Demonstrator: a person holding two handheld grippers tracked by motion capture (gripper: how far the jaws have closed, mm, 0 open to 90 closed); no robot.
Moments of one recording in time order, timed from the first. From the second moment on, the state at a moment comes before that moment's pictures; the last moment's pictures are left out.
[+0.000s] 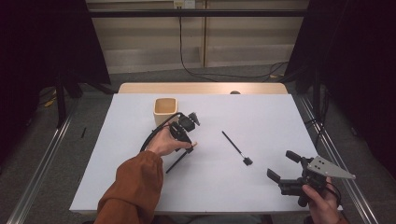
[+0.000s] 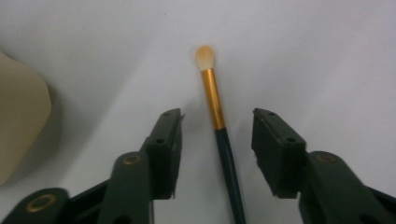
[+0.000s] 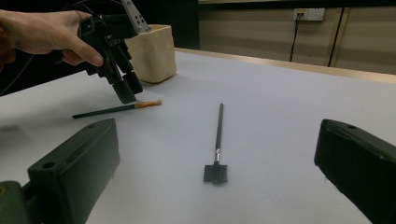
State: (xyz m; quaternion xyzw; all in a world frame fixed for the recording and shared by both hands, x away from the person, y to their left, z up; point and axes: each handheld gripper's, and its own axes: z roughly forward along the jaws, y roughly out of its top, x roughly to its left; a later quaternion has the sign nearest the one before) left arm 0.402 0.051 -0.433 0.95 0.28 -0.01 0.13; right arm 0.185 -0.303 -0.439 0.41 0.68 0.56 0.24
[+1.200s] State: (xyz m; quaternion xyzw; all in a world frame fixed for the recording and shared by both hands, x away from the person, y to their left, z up) left arm 0.407 0.044 -0.449 0.94 0.33 -0.03 0.10; right arm 0.186 -0.302 -0.440 0.41 0.68 0.56 0.24
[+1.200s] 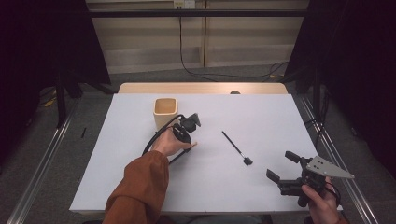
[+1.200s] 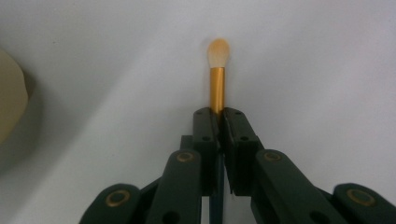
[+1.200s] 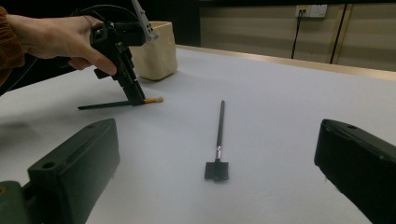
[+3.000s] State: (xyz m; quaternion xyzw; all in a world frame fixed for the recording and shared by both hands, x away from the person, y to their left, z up) left arm 0.392 0.092 -0.391 0.88 0.34 0.02 0.32; right arm 0.185 -0.302 -0.440 0.40 0.68 0.56 0.24
